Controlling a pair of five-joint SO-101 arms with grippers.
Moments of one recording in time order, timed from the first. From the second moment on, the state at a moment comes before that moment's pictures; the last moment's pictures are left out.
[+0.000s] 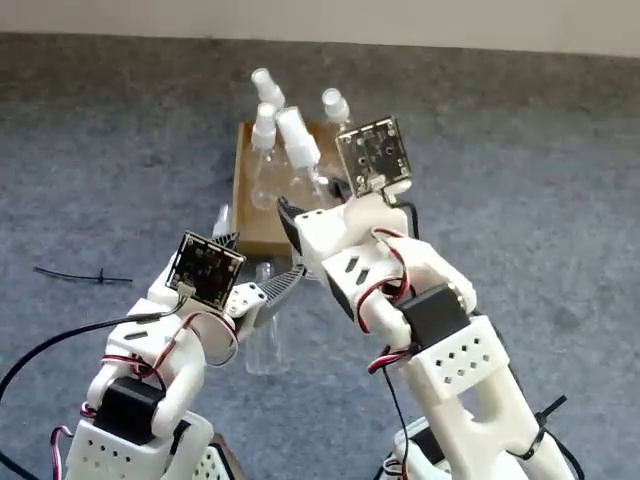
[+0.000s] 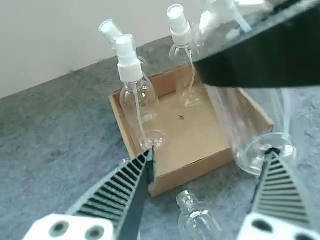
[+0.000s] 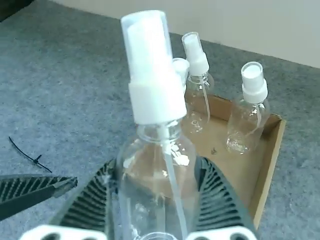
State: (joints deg) left arm 13.6 -88.7 70.8 50.2 -4.1; right arm -33.6 -46.7 35.6 45.1 -3.5
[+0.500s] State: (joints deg) left arm 14.0 -88.7 71.4 50.6 -4.1; right arm -38.1 -47.0 34.7 49.7 -3.5
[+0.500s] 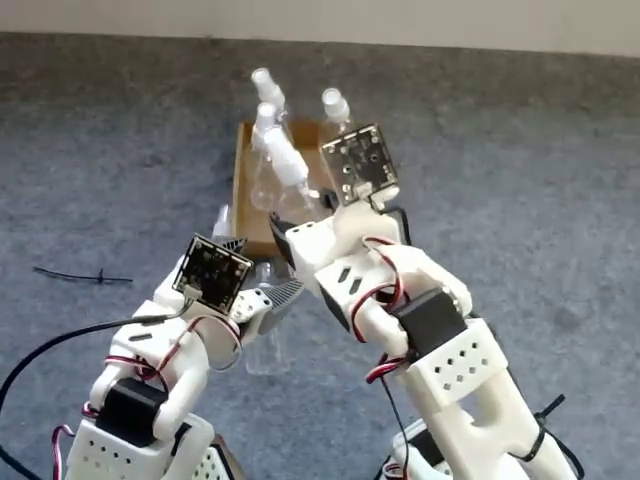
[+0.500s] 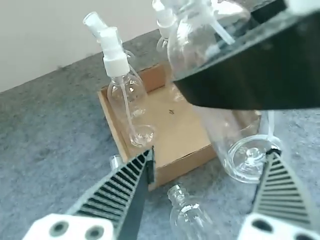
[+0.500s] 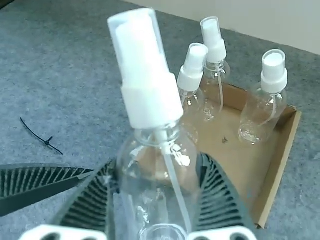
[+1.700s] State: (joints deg) left arm 2.9 -88.7 72.4 49.1 -4.2; right arm -24.0 -28.1 46.9 7.6 1.7
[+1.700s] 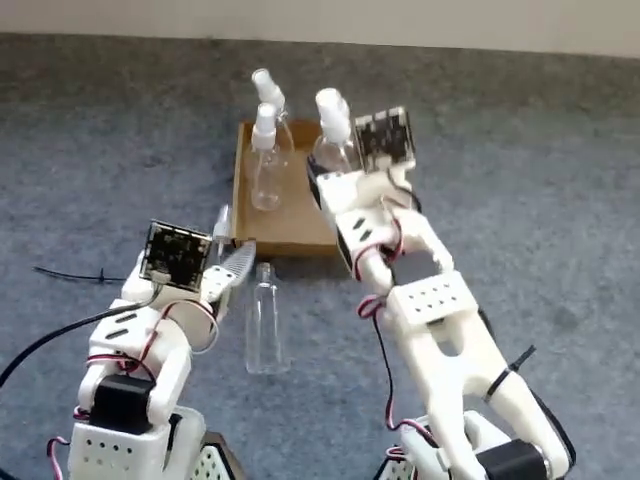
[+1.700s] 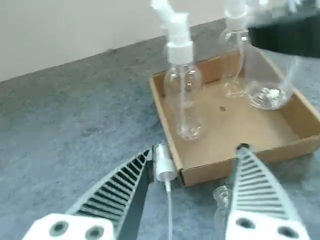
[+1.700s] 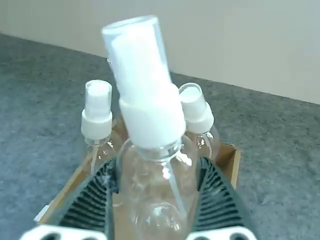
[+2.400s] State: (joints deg) left arm -2.5 -88.7 72.4 49.1 0.7; right arm -24.0 -13.6 64.4 -27.4 1.7
